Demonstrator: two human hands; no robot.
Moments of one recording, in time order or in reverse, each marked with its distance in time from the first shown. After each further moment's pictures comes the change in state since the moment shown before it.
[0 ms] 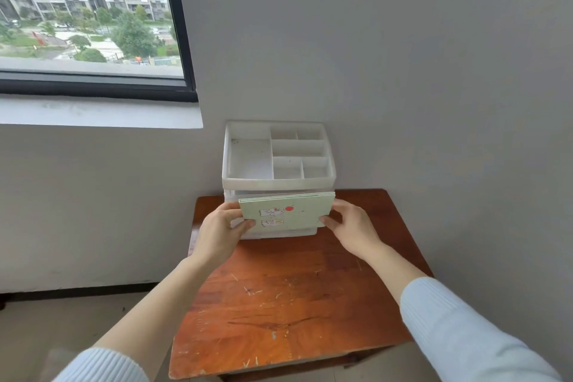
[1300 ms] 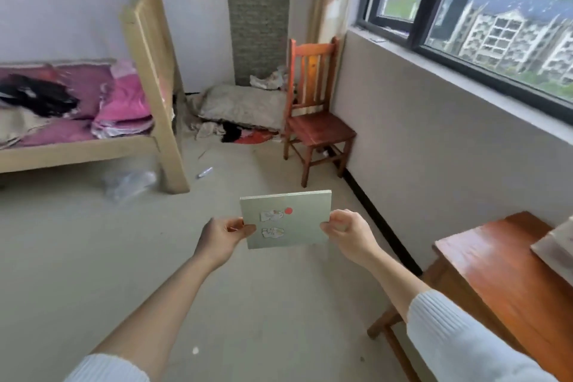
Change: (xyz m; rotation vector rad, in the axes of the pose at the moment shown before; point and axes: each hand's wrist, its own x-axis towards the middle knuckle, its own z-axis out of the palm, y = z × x) left_hand -0.694 0.060 -0.064 -0.170 1.086 -0.846; right_hand -0.414 -0.225 0.181 0.151 -0.949 -0.852
